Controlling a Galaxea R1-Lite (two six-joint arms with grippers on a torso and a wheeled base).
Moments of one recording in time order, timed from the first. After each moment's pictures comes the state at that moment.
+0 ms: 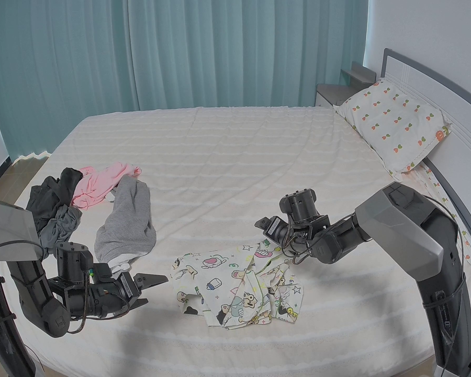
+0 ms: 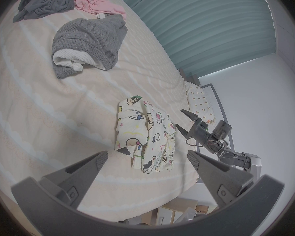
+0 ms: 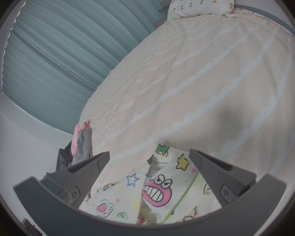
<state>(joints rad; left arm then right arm) -0.15 2.07 -0.21 -1.23 -0.51 -0.83 0.52 2.53 -1.47 -0.44 -0.09 0.93</state>
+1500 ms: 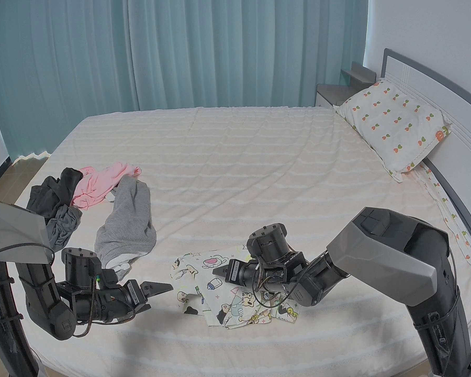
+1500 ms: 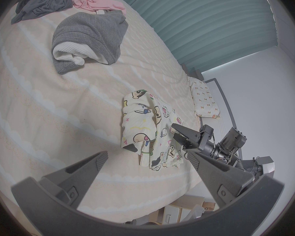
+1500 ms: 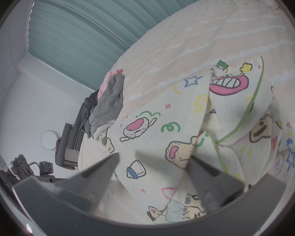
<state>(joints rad) -0.17 2.13 -0.21 -1.24 -0.48 -0.79 0.70 2.55 -1.32 -0.60 0.13 0.79</state>
